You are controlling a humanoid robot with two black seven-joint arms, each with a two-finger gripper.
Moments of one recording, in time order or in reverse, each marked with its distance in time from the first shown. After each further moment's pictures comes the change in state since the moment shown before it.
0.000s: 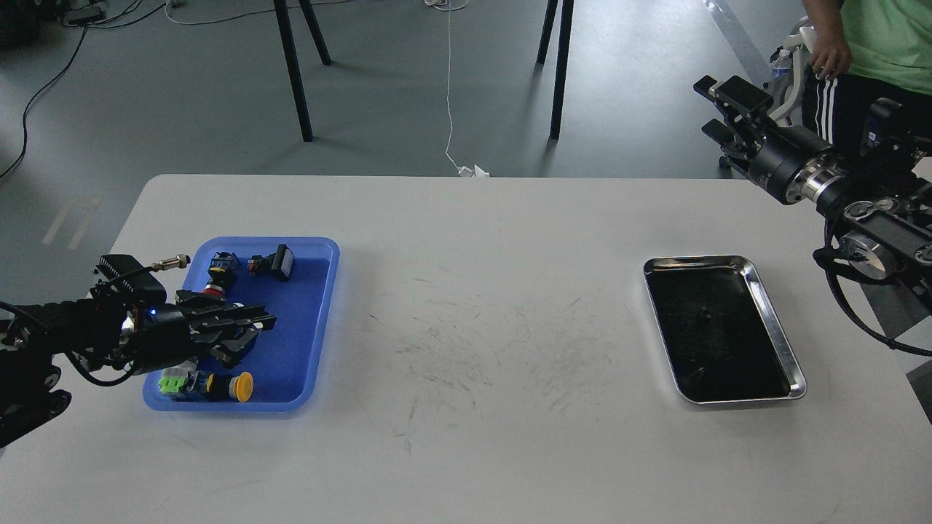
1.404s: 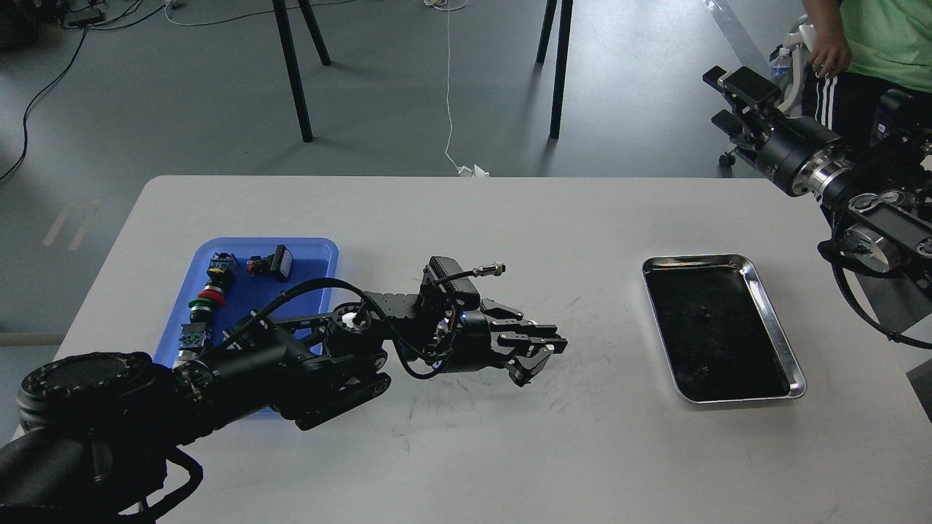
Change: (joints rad) left arm -0.179 -0.870 0.125 0.375 -0.035 -0.039 0.000; right arm 0.017 0.007 -0.003 -0.037 -0.002 -0.009 0.000
